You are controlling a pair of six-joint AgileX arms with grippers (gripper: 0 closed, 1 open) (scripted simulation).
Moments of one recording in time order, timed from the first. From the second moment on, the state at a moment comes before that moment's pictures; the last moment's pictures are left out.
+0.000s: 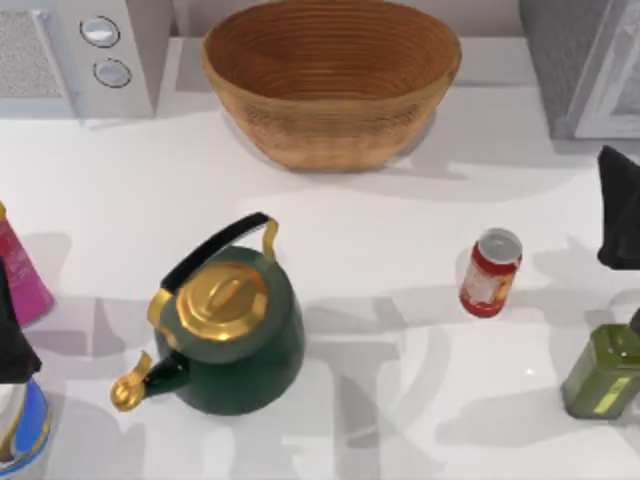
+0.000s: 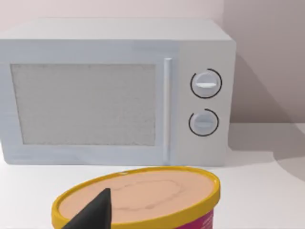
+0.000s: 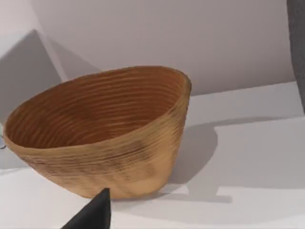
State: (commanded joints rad) left arm 0.00 0.00 0.00 0.00 0.00 0.00; right arm 0.52 0.67 0.48 -0.01 0.26 0.37
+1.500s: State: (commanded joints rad) left arm 0.00 0.00 0.00 0.00 0.00 0.00; right arm 0.63 1.76 0.81 0.04 0.44 0.51
